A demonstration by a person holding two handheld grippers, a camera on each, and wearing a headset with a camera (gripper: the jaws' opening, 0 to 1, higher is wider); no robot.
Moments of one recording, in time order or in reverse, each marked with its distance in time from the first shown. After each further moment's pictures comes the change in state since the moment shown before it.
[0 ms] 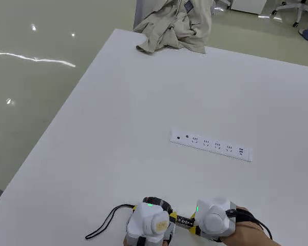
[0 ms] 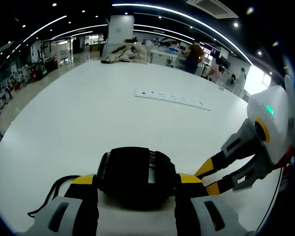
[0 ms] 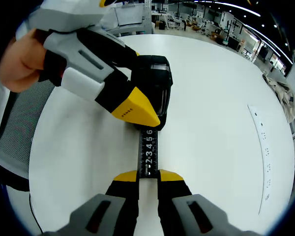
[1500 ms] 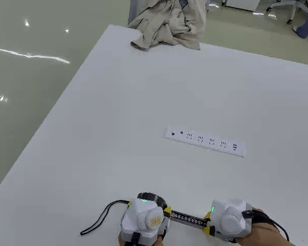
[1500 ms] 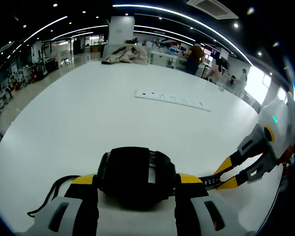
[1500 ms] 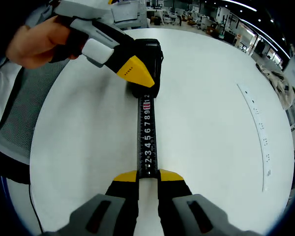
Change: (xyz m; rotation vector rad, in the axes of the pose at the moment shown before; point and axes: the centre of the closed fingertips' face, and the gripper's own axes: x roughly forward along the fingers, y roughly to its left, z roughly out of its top) left arm -0.002 0.000 0.001 -0.002 -0.010 0.002; right arm -0.024 -0.001 -0.051 0.038 0.043 -0.016
